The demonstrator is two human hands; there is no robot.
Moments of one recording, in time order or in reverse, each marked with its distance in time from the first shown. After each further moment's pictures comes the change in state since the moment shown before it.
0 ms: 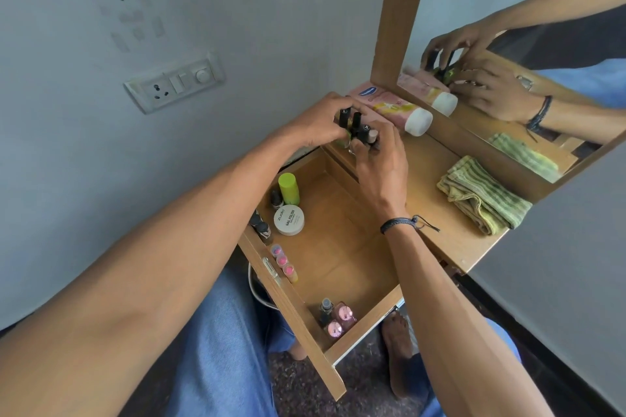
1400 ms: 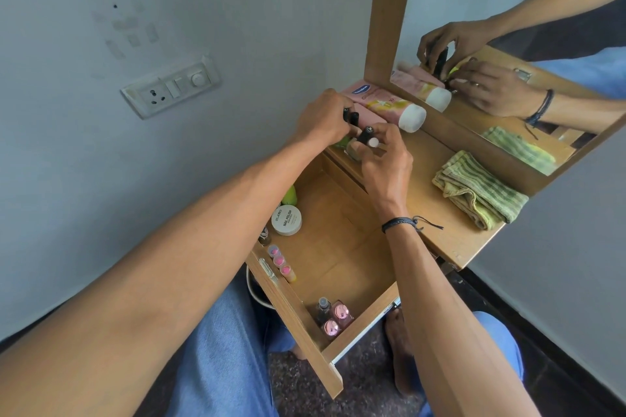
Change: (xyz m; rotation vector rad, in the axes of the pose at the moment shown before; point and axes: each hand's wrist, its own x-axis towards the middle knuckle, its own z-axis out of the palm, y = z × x) left_hand 0.016 0.016 0.031 0.391 0.330 -0.087; right_hand -0.003 -0.002 -0.012 0.184 0.042 0.234
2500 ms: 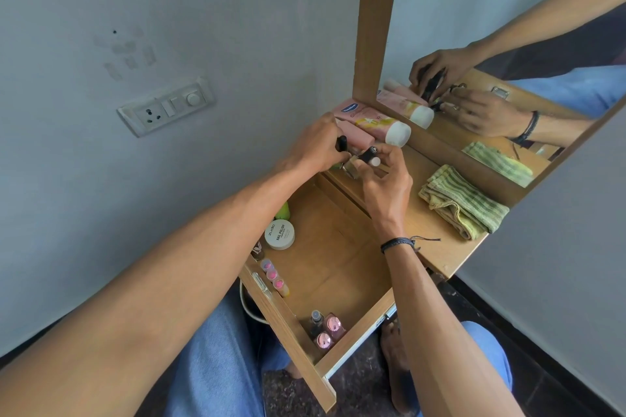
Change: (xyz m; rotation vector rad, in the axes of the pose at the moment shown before) left_hand -0.017 -0.001 -0.001 0.065 -0.056 0.171; right_hand -0.006 0.009 -0.016 0.084 0.082 0.008
